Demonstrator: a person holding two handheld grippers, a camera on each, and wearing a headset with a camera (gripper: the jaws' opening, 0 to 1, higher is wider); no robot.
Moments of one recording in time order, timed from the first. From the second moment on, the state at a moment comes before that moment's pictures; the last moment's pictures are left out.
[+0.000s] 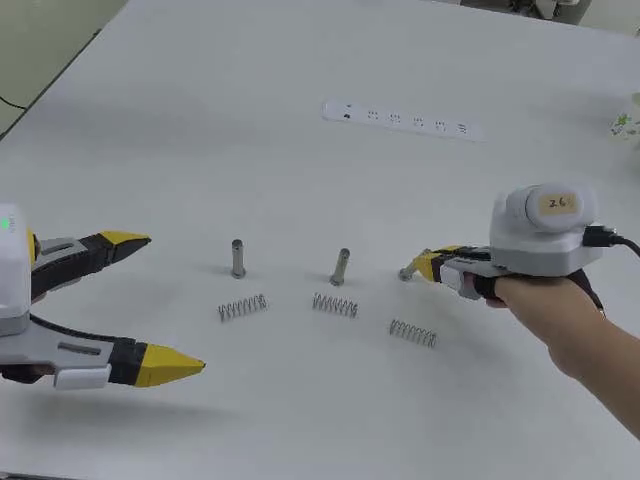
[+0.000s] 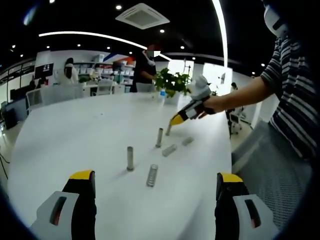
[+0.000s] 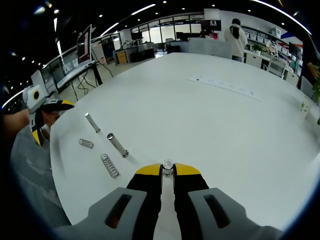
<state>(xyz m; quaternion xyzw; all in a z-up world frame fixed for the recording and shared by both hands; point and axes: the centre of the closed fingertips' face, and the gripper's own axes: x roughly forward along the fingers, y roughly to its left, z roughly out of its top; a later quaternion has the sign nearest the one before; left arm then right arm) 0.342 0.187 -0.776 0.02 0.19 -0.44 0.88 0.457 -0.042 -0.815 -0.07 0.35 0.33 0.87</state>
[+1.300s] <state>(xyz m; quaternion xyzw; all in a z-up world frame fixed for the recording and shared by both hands) 0.340 0.186 -0.771 0.02 0.19 -0.44 0.88 0.449 -0.031 -0.801 -0.08 0.33 0.35 0.87</state>
